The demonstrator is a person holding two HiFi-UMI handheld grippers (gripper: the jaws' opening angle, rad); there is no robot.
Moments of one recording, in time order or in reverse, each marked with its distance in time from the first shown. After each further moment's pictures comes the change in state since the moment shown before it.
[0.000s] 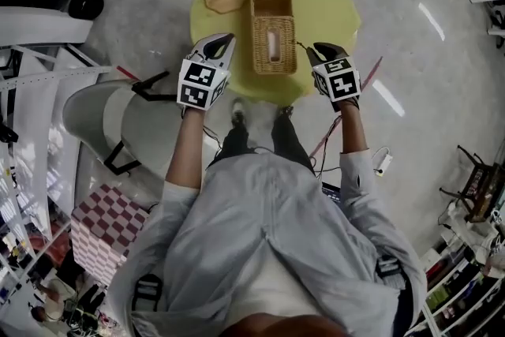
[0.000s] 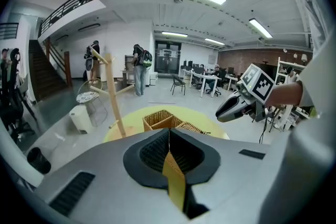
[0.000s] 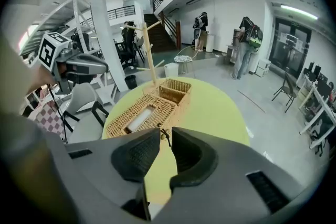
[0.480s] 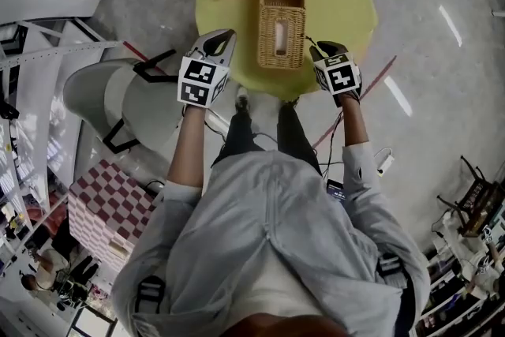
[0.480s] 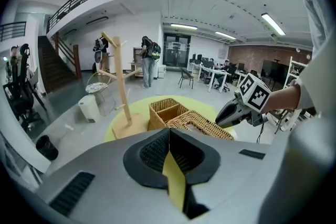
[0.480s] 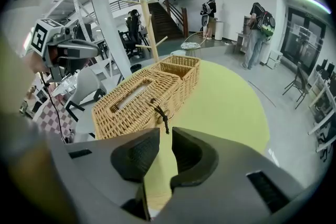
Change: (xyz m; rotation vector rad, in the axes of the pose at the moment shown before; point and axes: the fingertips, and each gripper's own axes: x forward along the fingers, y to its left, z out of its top) left arm 0.007 0.009 -0.038 -0.062 0.080 0.083; right arm 0.065 -0.004 -0.051 -0.028 0.108 0.089
